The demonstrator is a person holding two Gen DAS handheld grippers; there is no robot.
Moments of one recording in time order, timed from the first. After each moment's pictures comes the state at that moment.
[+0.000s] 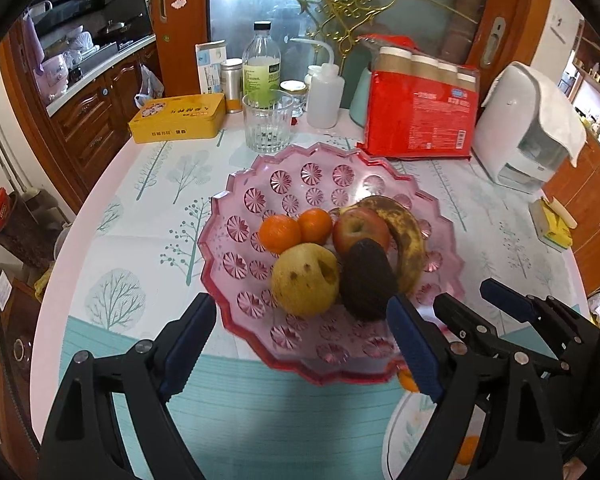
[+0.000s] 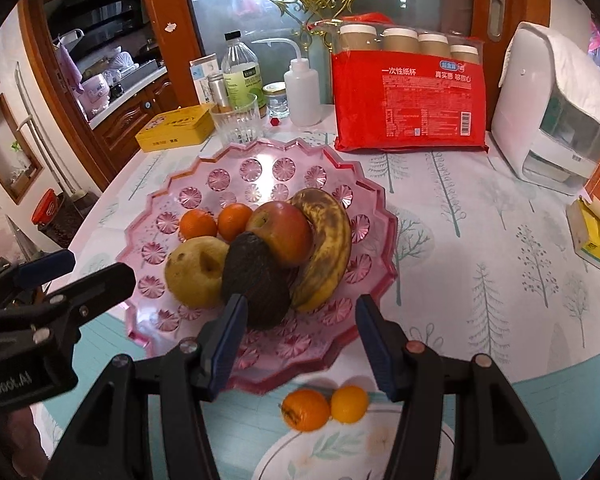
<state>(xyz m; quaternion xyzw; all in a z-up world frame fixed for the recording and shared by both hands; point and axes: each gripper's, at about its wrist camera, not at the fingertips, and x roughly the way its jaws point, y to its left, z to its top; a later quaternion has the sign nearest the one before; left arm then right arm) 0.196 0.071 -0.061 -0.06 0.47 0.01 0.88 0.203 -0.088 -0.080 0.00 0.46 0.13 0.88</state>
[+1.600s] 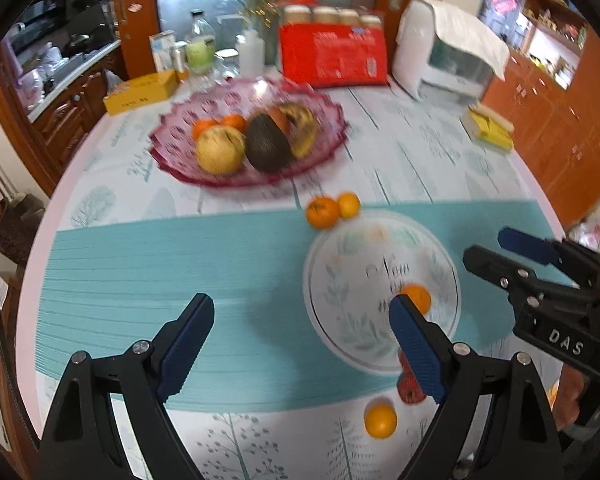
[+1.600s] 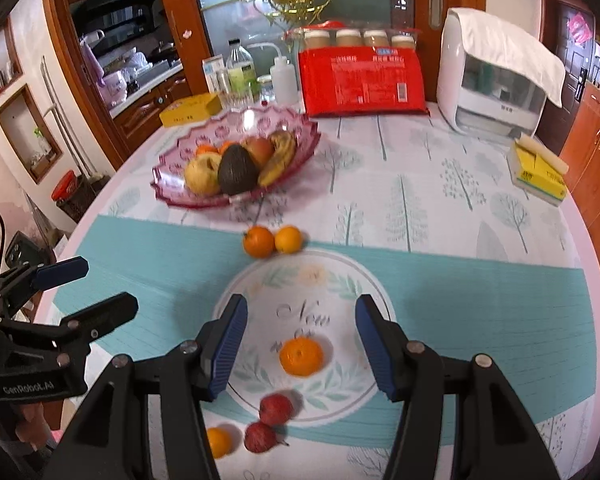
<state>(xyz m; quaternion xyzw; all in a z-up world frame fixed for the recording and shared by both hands) 0.026 -0.026 -0.077 -0.02 0.50 -0.06 0.87 0.038 -0.195 -0.071 -0.01 0.46 0.14 0.88</state>
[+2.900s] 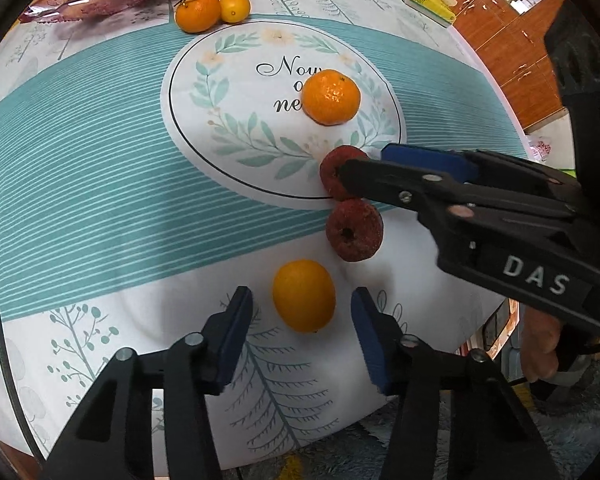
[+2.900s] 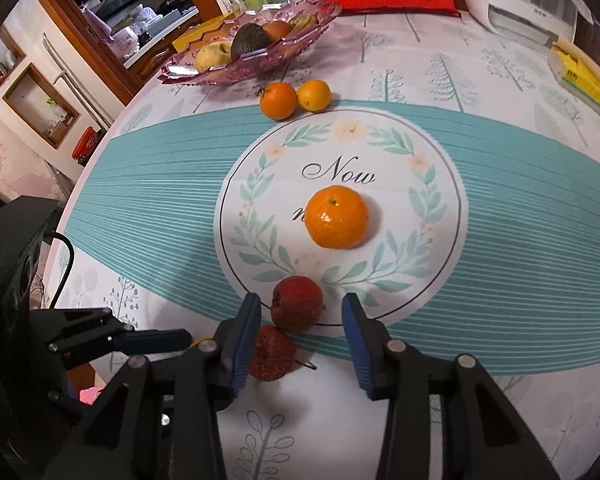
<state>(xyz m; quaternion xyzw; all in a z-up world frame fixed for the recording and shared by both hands) -0.020 -0.085 -0.195 -0.04 0.64 -0.20 0.74 0.003 -0.190 -0.165 0.03 0.56 0.20 0.80</state>
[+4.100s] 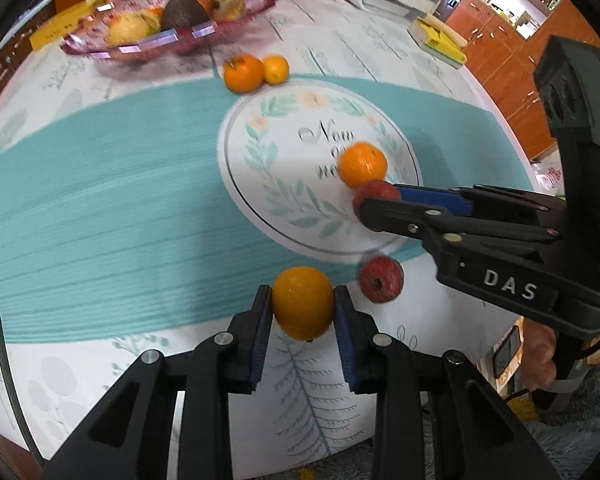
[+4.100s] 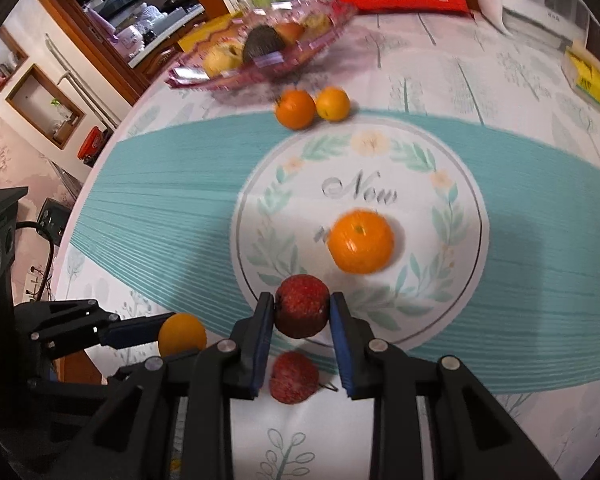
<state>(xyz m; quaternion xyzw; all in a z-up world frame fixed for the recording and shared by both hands) -0.013 -0.045 -0.149 -0.04 0.59 -0.17 0.79 0.018 -0.173 -0.146 0.03 0.55 0.21 0.81</state>
